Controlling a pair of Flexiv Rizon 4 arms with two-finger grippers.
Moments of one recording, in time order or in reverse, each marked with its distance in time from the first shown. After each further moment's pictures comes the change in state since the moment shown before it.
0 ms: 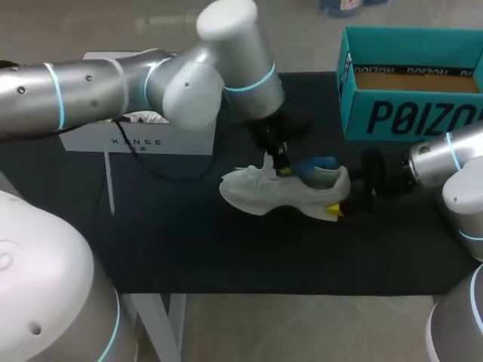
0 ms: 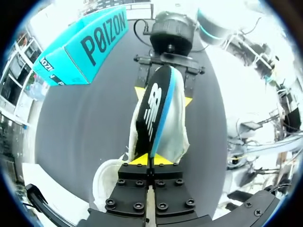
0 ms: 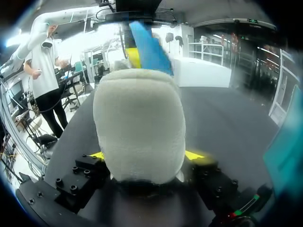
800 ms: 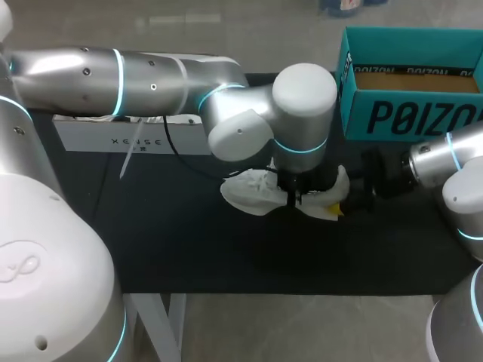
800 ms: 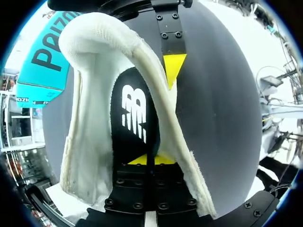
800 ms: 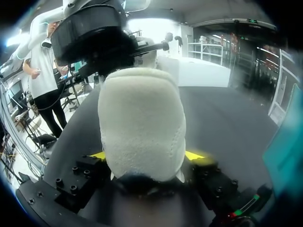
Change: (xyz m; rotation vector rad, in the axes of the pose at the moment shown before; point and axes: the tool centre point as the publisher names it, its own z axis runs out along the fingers) left arm 0.007 0.014 0.078 -0.310 -0.216 0.263; right arm -0.003 -0.002 0.000 -0.001 -0.002 0.000
